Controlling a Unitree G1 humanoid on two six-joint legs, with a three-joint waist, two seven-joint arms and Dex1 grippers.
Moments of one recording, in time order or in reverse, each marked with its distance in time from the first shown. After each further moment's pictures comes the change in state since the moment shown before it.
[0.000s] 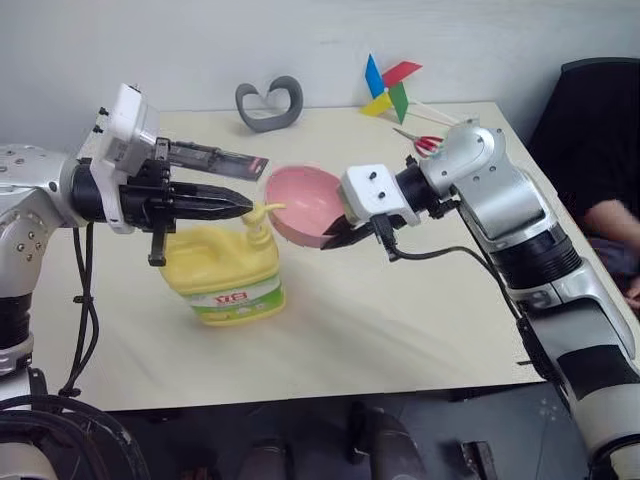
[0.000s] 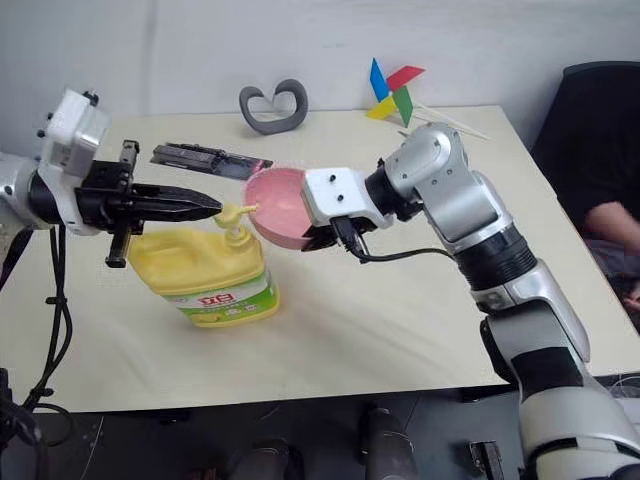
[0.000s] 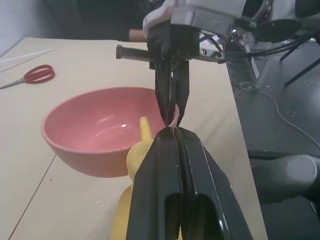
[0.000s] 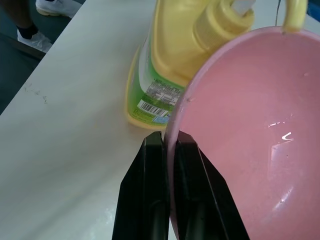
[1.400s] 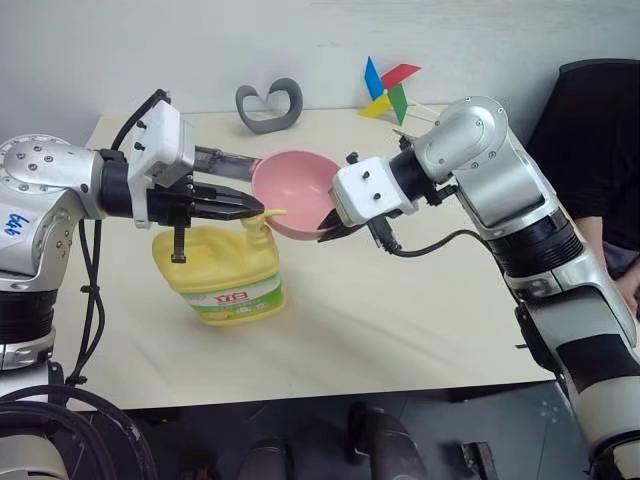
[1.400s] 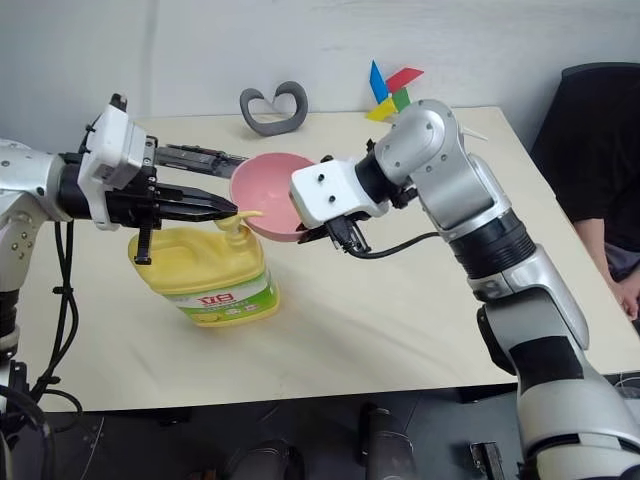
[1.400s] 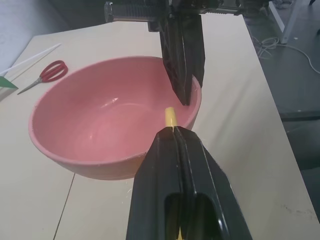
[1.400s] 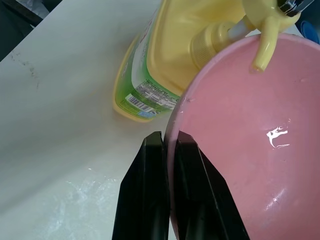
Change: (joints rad) left arm -0.044 -0.046 -0.090 0.016 0.193 -0.139 -0.025; right arm -0.056 0.002 0.022 0.024 -0.075 -0.138 0.029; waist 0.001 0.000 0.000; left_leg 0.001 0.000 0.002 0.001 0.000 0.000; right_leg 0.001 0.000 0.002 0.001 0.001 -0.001
